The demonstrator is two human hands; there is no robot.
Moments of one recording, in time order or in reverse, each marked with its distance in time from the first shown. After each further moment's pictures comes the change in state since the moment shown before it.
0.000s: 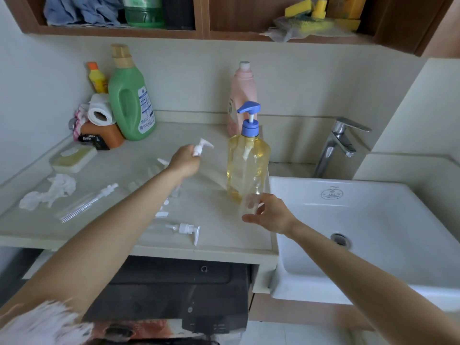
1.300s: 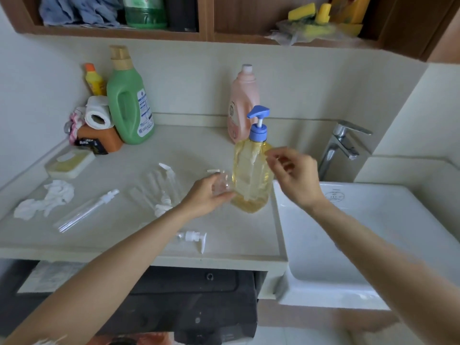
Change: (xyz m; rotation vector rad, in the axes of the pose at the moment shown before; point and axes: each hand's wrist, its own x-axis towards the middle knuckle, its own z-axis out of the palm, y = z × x) left_hand -0.046 -0.030 0.034 -0.134 -0.265 0.245; right_hand 0.004 -0.057 -0.050 0.098 0.637 -0.436
